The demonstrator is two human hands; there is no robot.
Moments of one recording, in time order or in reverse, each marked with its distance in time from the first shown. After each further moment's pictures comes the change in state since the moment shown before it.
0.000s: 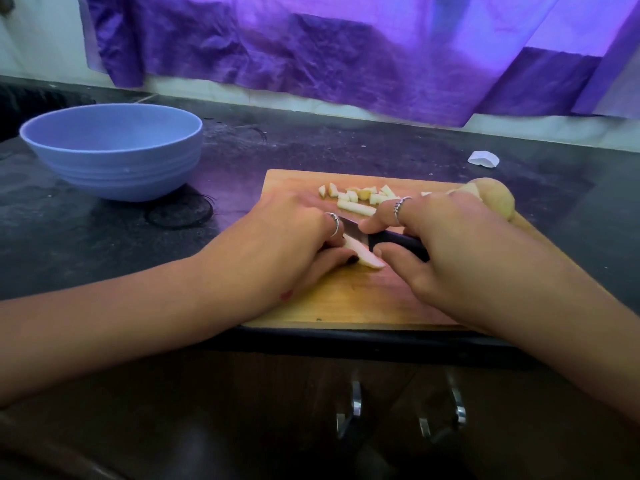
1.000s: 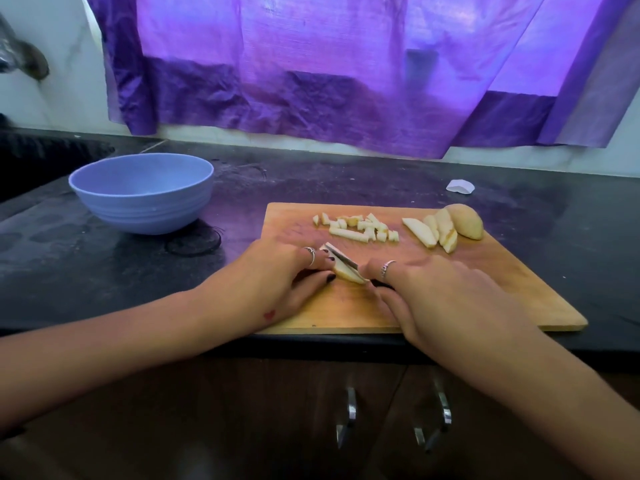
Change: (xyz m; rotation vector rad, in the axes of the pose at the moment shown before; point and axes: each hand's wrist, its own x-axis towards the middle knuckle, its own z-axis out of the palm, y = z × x) left_hand -0.016 0.001 -0.004 -0.136 -0.042 -0.057; right_hand -0.030 0.004 0.011 -0.176 0.040 -0.109
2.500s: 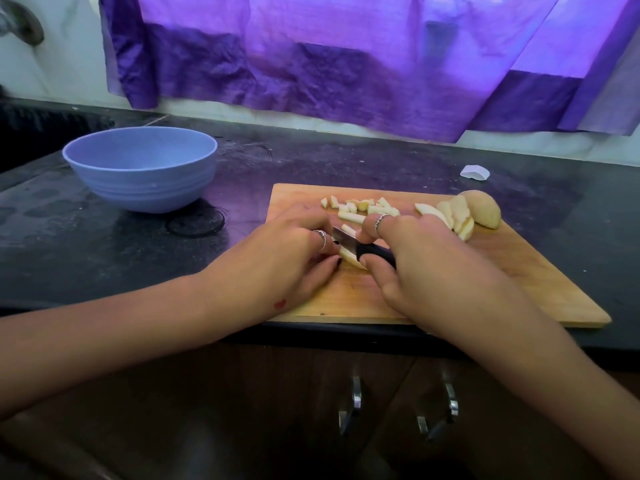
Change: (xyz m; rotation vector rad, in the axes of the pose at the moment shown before) left_hand 0.000 -0.001 0.006 0.025 0.071 0.028; right_hand 0.028 -0.020 -0.004 0.162 -0.065 0.143
